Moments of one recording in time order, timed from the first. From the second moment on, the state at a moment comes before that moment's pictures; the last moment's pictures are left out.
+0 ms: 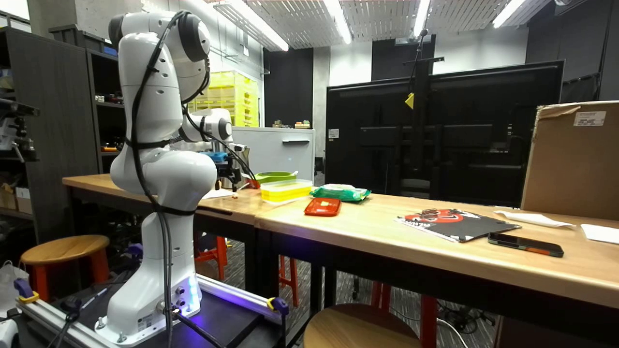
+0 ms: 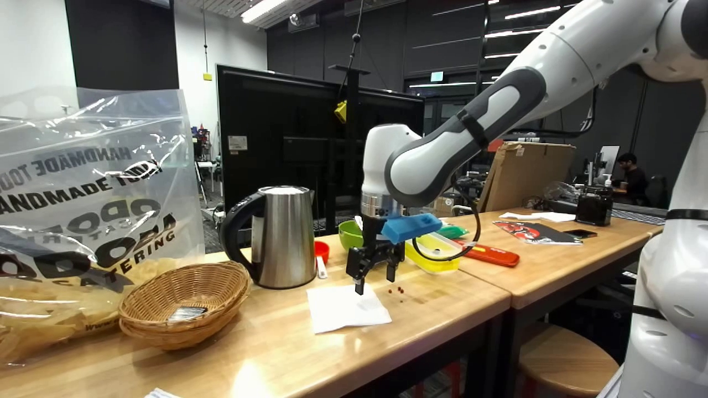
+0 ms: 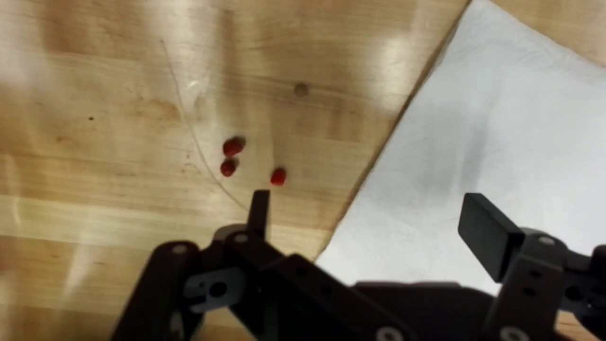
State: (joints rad) arm 0.23 -0.13 0.26 -2.41 -0.01 2.36 0.41
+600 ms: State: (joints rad) arm 0.23 -0.10 0.26 -2.39 -0.01 2.42 0.36
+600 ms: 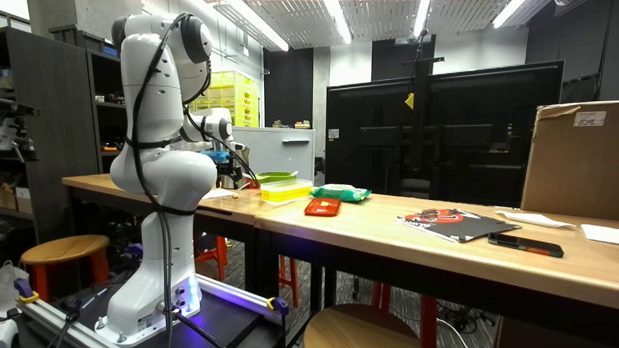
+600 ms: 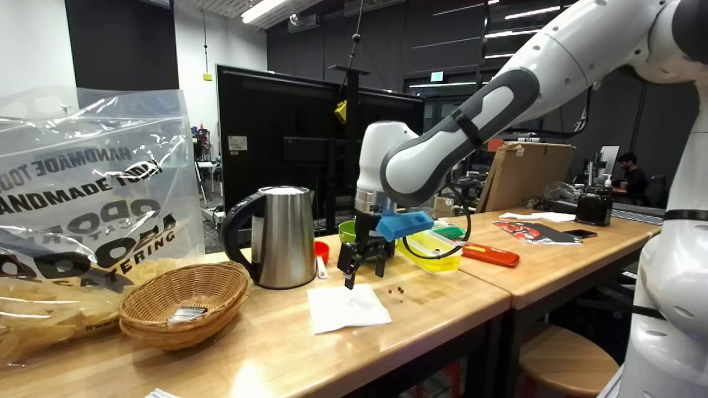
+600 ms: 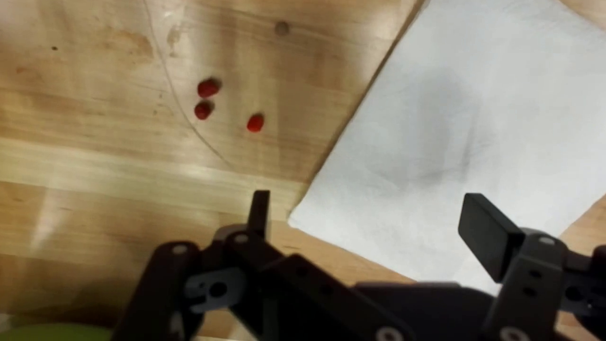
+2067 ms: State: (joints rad) arm 0.23 -0.01 0.26 -2.33 -0.01 2.42 0.27
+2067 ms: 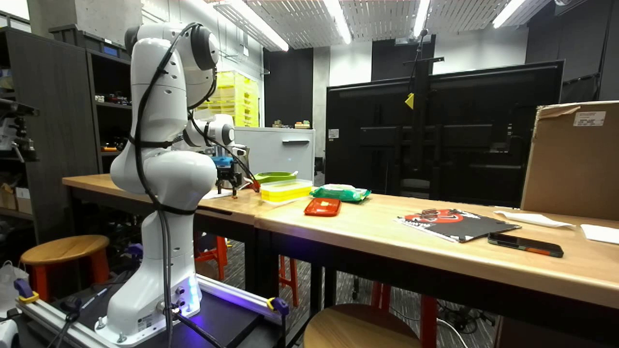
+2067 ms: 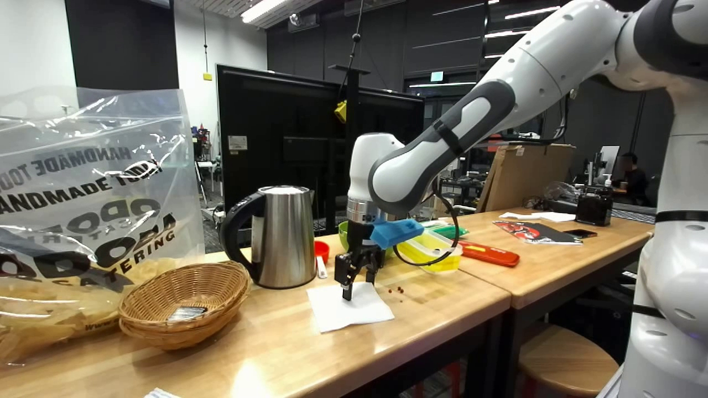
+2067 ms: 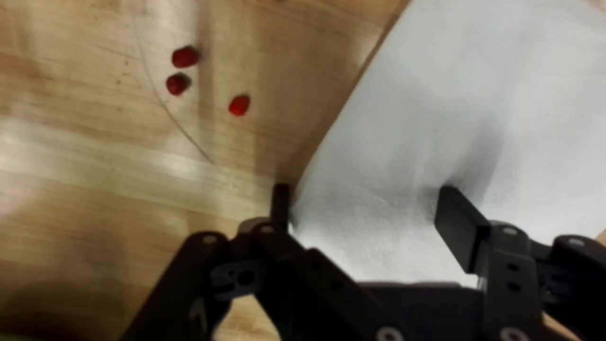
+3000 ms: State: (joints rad) arm 0.23 -0.01 0.25 -2.31 -0.01 2.41 0.28
